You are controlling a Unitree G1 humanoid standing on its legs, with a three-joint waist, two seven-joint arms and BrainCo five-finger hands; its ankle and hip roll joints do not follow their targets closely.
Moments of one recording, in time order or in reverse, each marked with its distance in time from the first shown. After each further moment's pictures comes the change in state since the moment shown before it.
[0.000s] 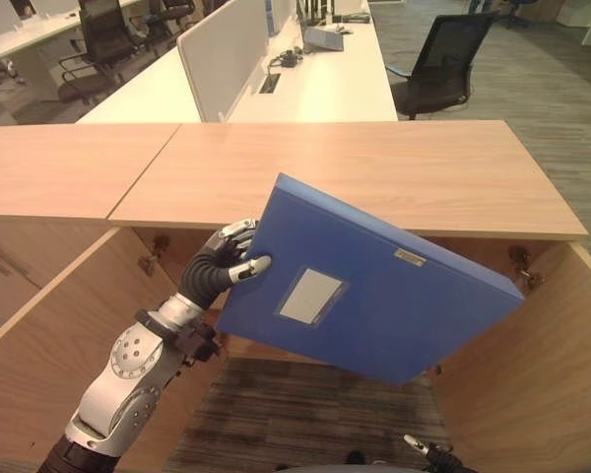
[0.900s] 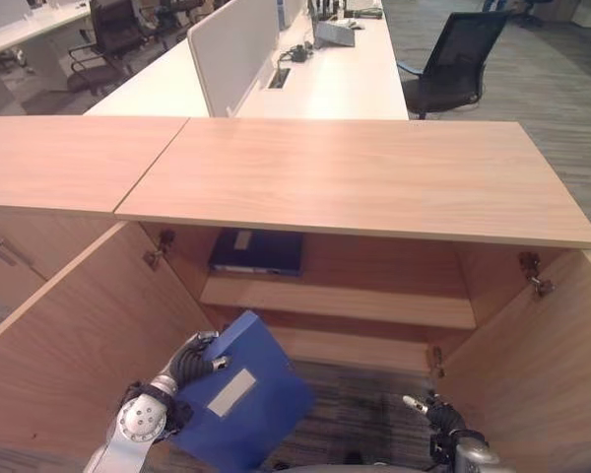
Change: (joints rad) left arm 0.244 -0.139 0.099 0.417 0.868 0.102 0.059; right arm 0.068 -0.107 -0.009 -0.497 -0.207 0.043 -0.085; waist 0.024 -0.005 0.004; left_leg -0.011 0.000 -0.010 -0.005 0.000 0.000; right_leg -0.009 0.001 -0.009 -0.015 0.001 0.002
